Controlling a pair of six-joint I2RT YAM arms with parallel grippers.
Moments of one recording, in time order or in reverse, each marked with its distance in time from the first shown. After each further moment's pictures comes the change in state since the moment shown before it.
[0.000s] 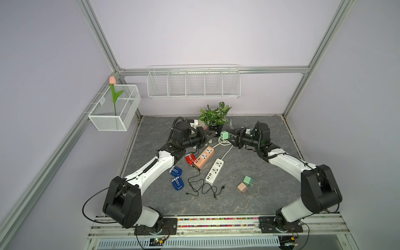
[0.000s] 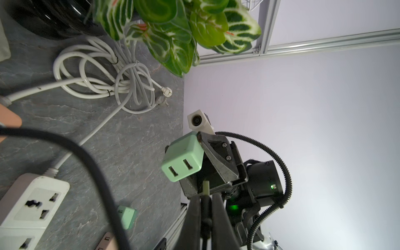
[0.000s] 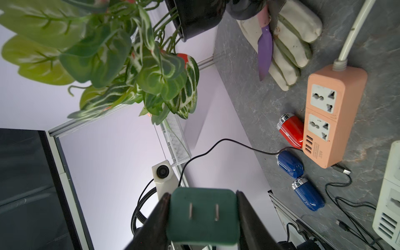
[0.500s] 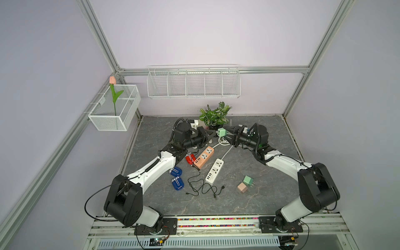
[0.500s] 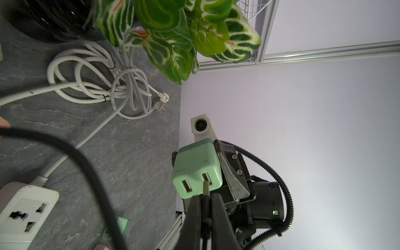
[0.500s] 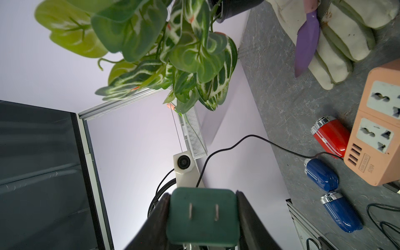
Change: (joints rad) left arm -0.017 0.015 -0.016 0.054 -0.033 -0.042; right arm 0.051 0.021 -0.021 0.218 0.067 0.090
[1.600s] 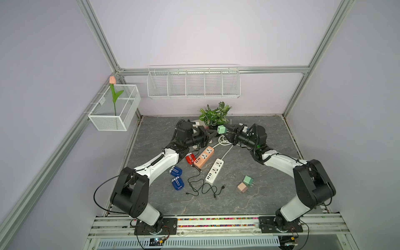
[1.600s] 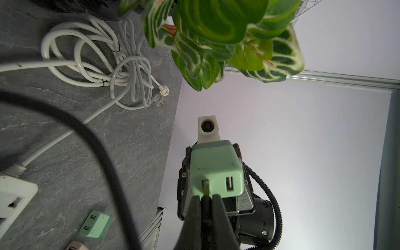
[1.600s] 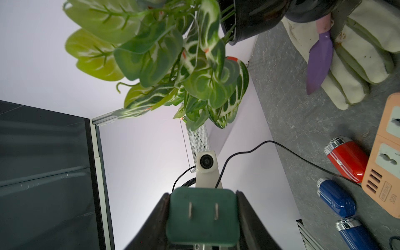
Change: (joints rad) left arm 0.012 0.093 0.029 0.051 0.050 -0.178; right arm 0.010 0.050 0.000 0.118 0.072 0.023
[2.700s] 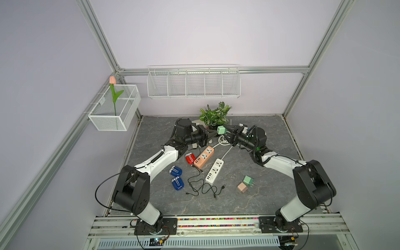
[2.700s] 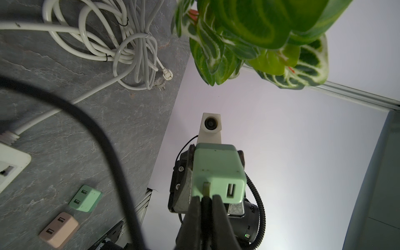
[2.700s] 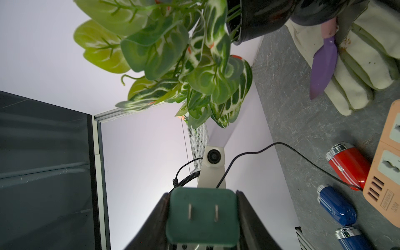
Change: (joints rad) left arm 0.037 0.032 0.053 -0.085 0.118 -0.079; right arm 0.023 -0.013 -0.037 0.042 0.039 -0.012
